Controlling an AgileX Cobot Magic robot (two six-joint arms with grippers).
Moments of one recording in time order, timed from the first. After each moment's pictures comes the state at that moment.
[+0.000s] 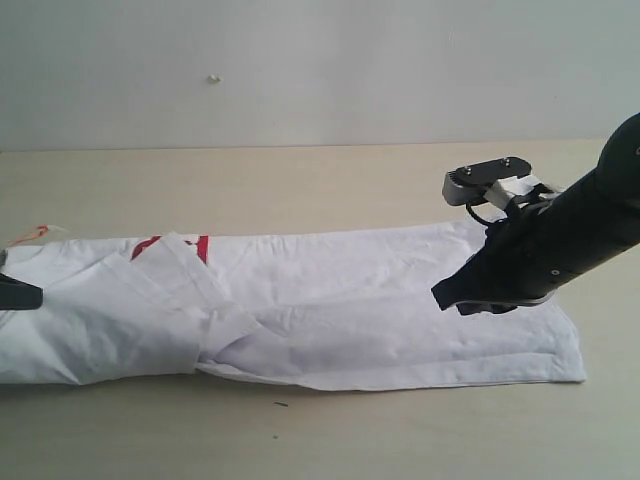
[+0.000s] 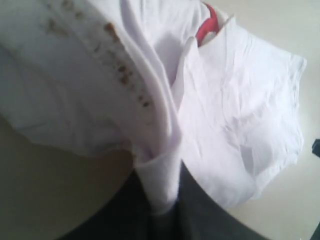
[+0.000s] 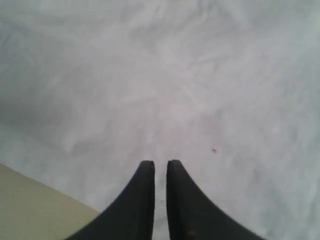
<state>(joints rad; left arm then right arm) 0.44 1.93 -0.86 -1.22 1.02 1.19 0.13 1.70 -0.84 0.52 0.47 -0.59</state>
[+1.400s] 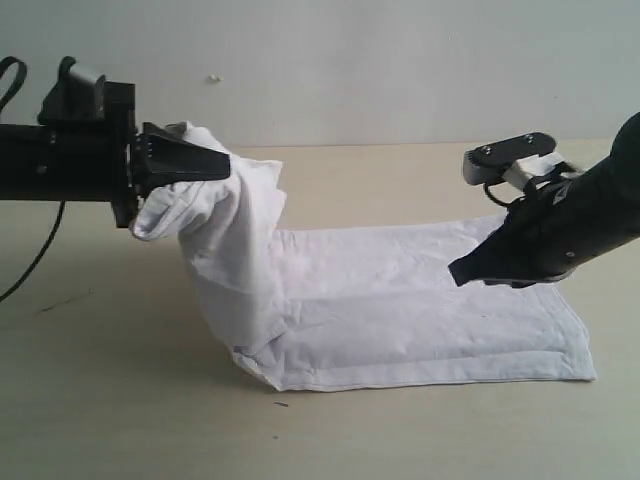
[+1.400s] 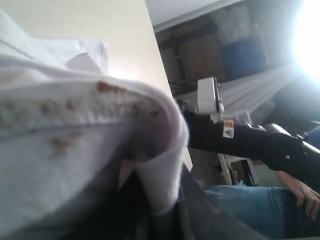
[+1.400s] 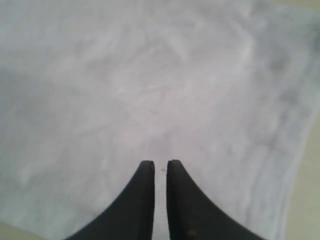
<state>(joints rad) -0.13 1.82 -1.00 -1.62 1.20 1.07 0.11 1.65 -0.84 0.21 0.37 -0.28</state>
